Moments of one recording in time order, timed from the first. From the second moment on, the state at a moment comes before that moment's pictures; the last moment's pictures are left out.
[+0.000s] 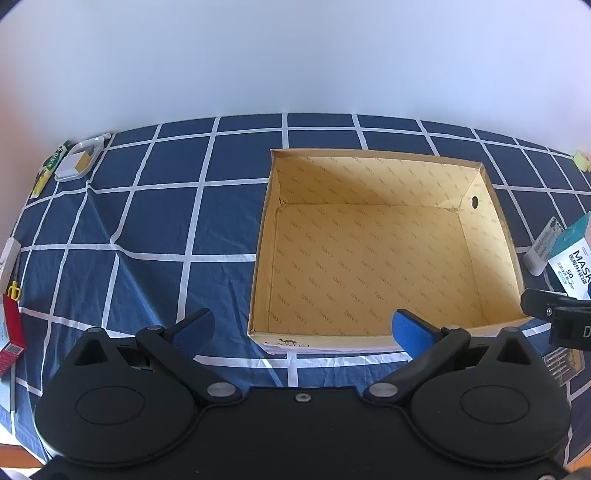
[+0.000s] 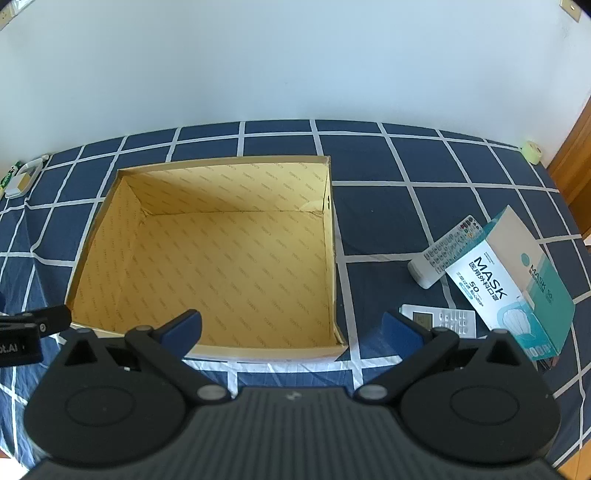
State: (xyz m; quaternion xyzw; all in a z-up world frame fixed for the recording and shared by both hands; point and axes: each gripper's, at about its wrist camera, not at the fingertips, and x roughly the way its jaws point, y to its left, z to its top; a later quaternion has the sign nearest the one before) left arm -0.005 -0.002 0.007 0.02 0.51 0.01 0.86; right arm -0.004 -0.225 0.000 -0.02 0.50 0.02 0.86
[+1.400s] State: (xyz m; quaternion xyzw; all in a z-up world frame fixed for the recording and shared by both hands) left arm -0.012 -0.002 0.014 0.02 0.50 0.02 0.86; right arm -0.009 -0.227 0.007 -0.01 0.49 0.02 0.87
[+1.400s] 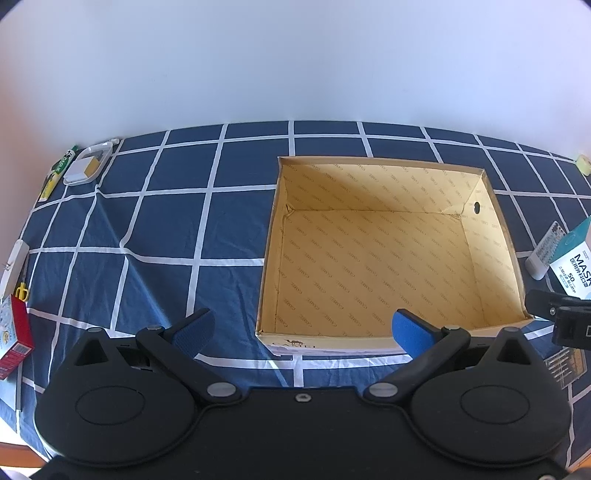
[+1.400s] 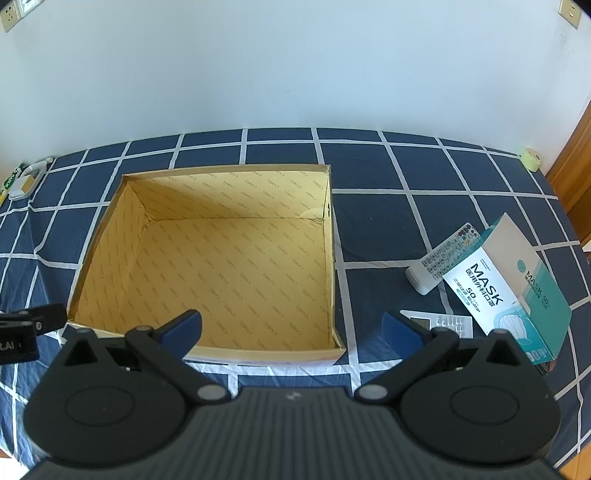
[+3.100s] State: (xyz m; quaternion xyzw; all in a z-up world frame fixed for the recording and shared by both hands) left arm -0.012 -0.005 0.010 0.03 0.51 0.02 0.86; right arm -0.010 -0.223 0.004 -0.01 0.49 0.02 0.87
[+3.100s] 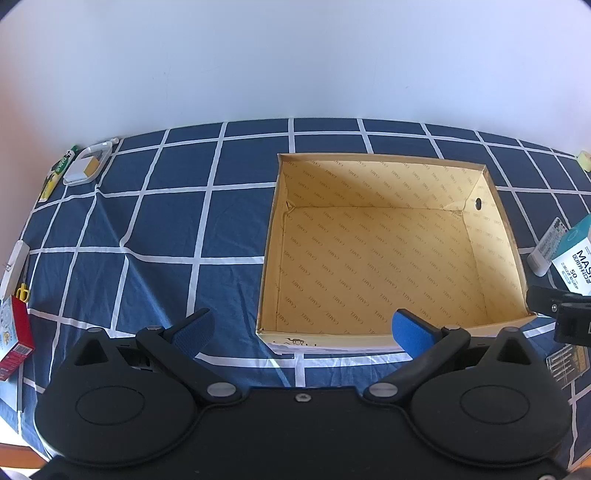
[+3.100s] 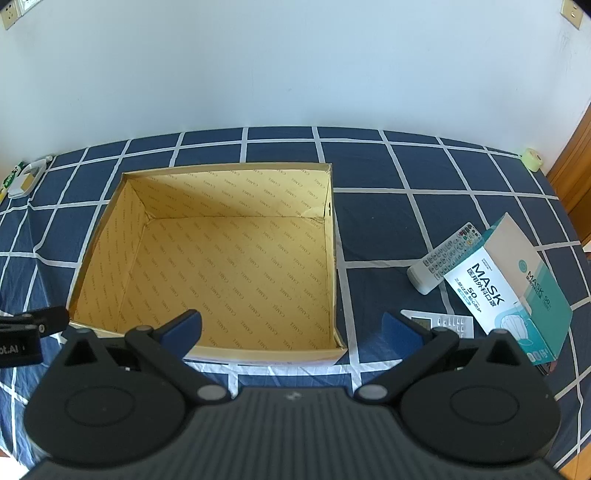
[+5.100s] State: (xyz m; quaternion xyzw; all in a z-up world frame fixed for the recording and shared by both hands) left arm 0.015 -0.263 -0.011 0.20 0.50 -0.21 0.81; right arm -0.079 -0.464 -0.009 0.22 0.45 -0.19 0.85
